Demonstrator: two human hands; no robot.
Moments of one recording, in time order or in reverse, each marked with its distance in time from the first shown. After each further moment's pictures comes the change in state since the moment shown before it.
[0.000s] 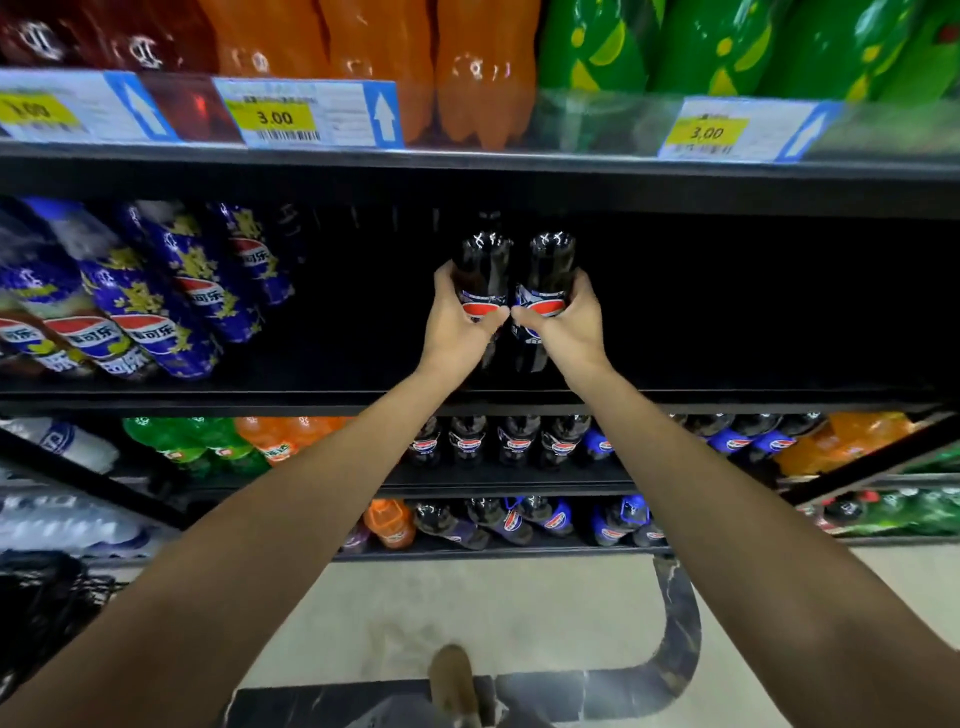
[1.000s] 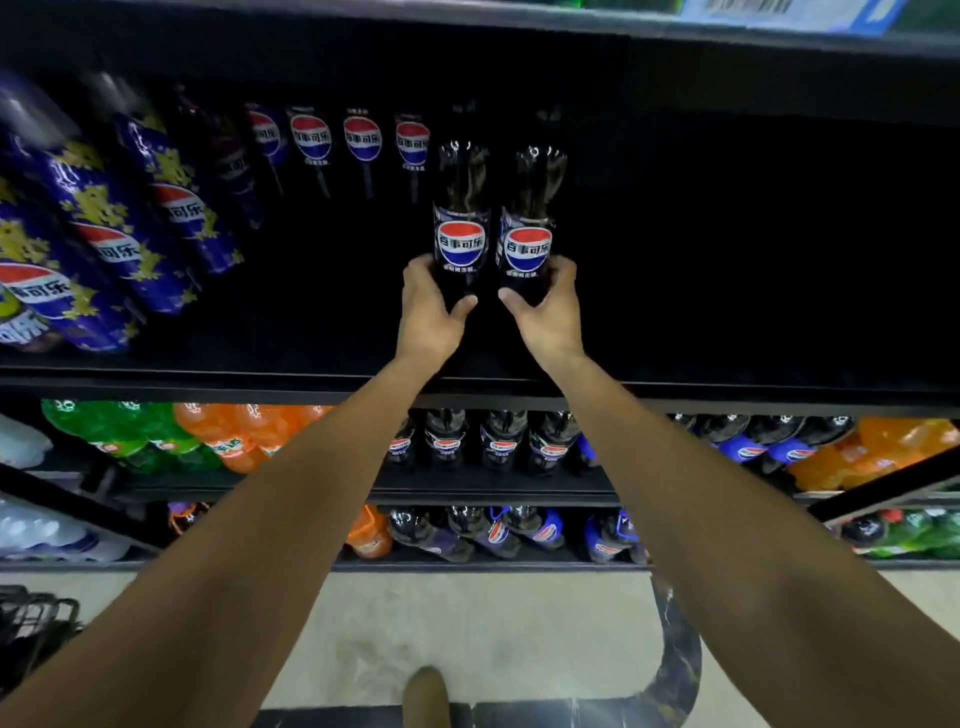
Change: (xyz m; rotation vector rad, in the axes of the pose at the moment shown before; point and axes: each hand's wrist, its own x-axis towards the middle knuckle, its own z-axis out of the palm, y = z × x) left_hand 0.045 -0.081 0.039 0.248 0.108 0.088; right_hand 0.048 0.080 0.021 -0.046 0.007 -0.122
